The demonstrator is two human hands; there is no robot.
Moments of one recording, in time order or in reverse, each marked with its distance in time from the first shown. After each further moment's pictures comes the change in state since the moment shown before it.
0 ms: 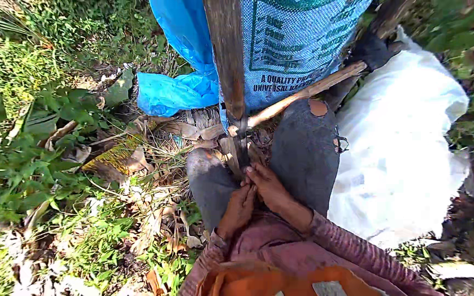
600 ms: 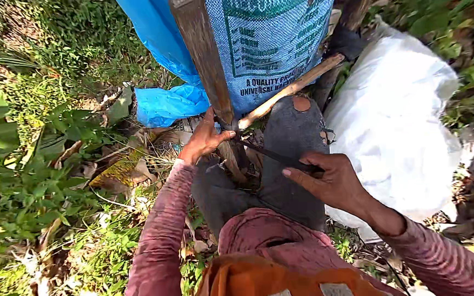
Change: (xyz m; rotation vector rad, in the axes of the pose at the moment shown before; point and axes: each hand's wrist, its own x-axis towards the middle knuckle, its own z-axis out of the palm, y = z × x) left_hand 0.172 0.057 -0.128 0.424 -0.090 0.162; right_hand -0.074 -0.074 -0.099 -0.694 0.177 -0.703
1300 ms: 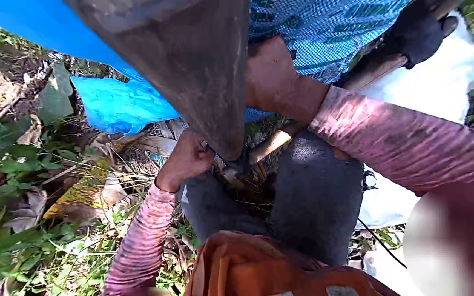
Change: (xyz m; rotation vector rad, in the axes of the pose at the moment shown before) left_hand 0.038 -0.040 -0.040 -0.191 -0.073 0.215; right_hand 0.318 0.044 0.091 -0.807 -0.065 -0.574
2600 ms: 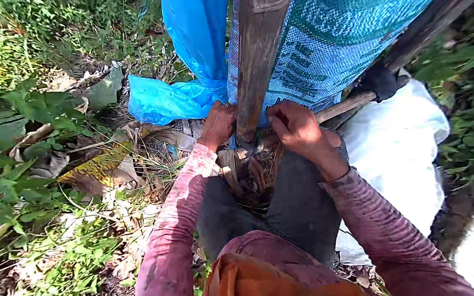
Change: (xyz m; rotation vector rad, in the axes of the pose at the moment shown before) left_hand 0.041 -0.028 0.031 0.729 0.285 0.262; right_hand -0.100 -0.056 -0.052 0.522 -0.109 0.388
